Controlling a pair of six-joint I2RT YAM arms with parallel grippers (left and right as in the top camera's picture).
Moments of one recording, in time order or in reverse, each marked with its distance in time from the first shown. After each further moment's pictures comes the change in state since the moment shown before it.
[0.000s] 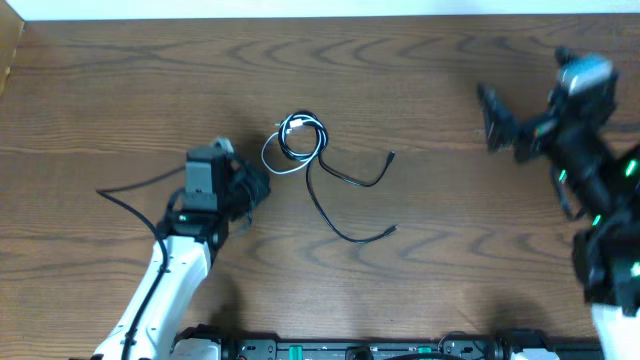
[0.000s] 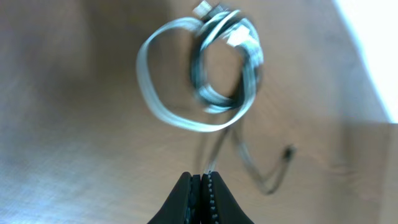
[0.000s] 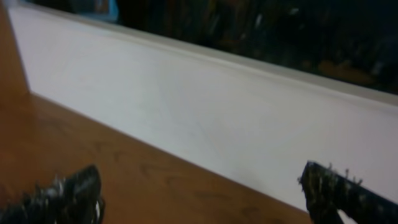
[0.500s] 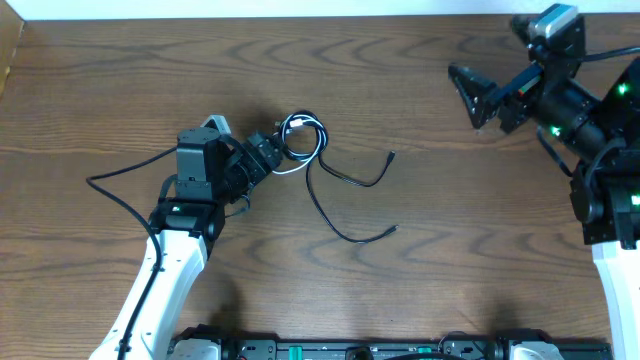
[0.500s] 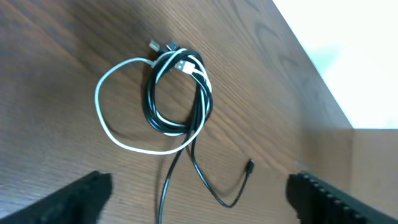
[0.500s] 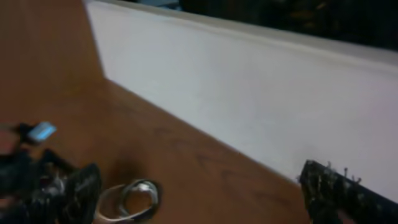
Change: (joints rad) left arm 0.000 -0.006 0.087 0.016 0.020 -0.020; right arm -0.005 0.213 0.163 -0.103 -0.274 0.042
